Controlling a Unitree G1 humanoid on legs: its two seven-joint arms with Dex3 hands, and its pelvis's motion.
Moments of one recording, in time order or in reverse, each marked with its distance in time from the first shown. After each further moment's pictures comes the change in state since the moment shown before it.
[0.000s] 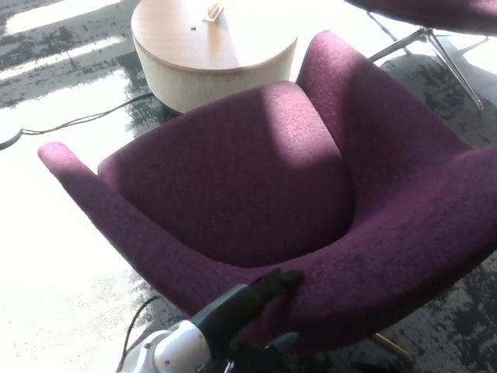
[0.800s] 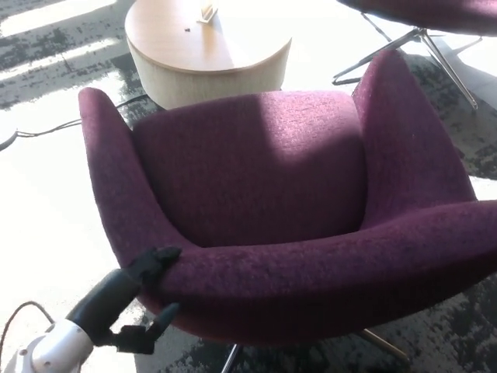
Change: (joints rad) left_arm 0.095 0.223 0.260 0.060 -0.082 -0.162 0.020; right_arm 0.012 -0.003 -0.033 0.003 0.017 0.001 0.020
